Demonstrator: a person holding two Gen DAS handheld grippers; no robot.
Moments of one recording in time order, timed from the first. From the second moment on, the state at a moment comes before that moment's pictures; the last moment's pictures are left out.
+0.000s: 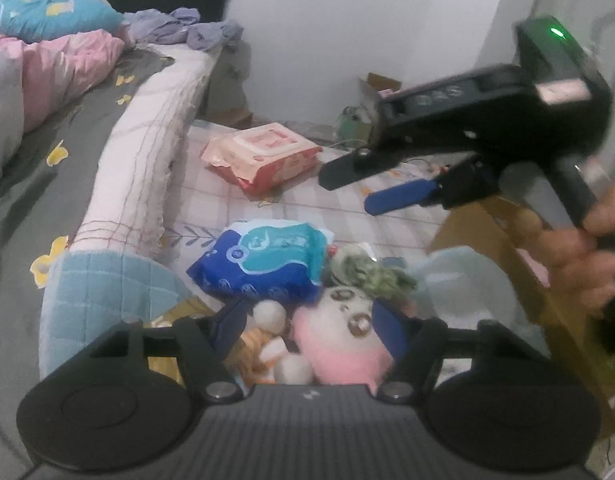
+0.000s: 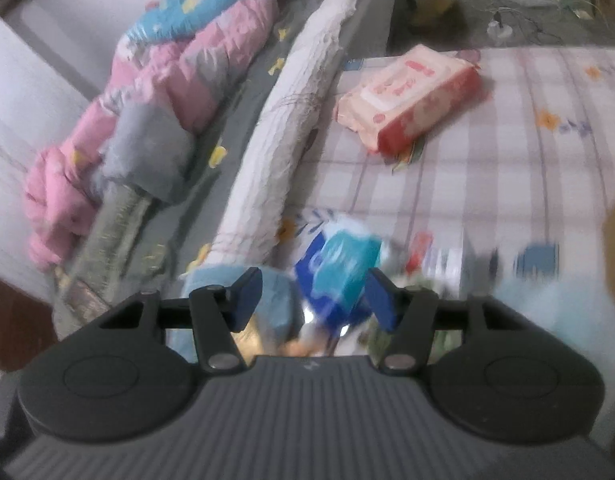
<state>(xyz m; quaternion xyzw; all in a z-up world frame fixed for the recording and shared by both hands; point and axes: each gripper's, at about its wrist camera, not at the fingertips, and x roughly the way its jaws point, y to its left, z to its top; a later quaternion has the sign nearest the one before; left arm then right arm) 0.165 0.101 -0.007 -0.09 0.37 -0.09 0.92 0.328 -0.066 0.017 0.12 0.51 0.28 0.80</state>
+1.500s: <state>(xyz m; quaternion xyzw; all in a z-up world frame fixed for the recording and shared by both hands) 0.236 0.104 0.029 -0.22 0.42 -0.04 0.88 0.395 -0.055 -0.004 0.18 0.57 0.35 0.72</state>
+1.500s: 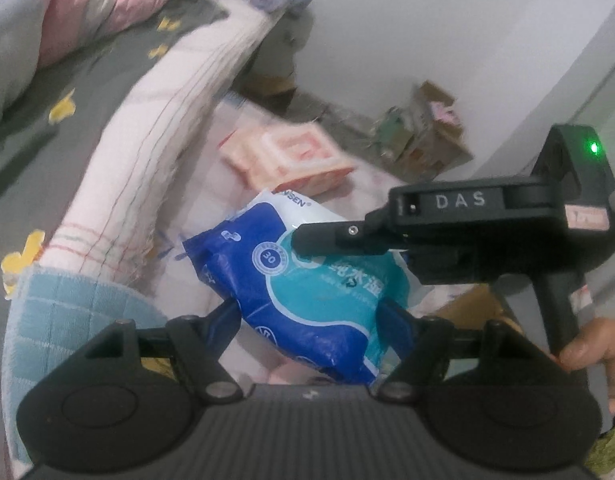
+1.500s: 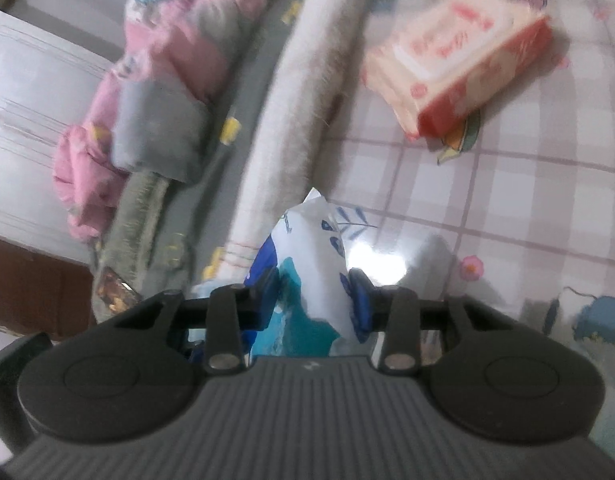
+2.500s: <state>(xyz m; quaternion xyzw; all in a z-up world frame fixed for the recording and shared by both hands) 0.186 -0.165 0.027 -0.07 0.44 -0.30 0.84 0.181 -0.409 -0.015 0.41 0.46 0.16 0.77</state>
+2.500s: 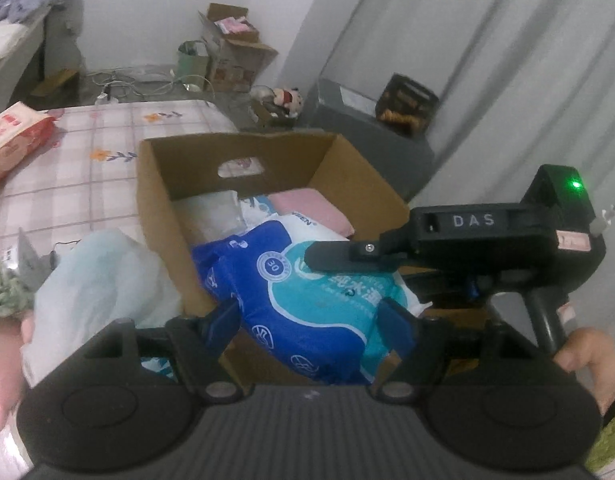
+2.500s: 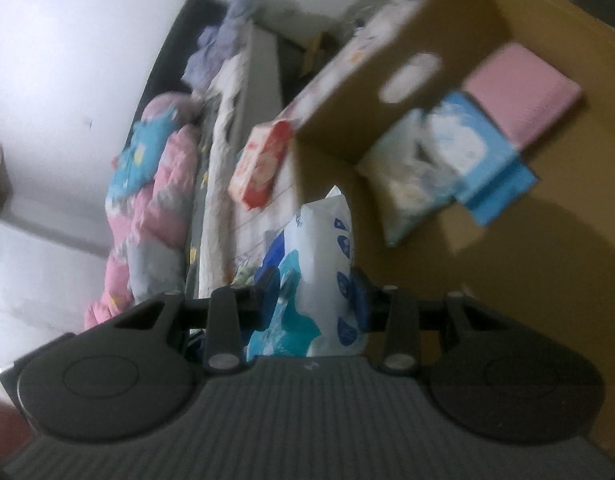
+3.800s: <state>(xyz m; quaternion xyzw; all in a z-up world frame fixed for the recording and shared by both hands) 0.105 0.010 0.026 -0.07 0.39 -0.18 0.90 0.203 -0.401 -0.079 0.29 0.57 0.00 0.77</state>
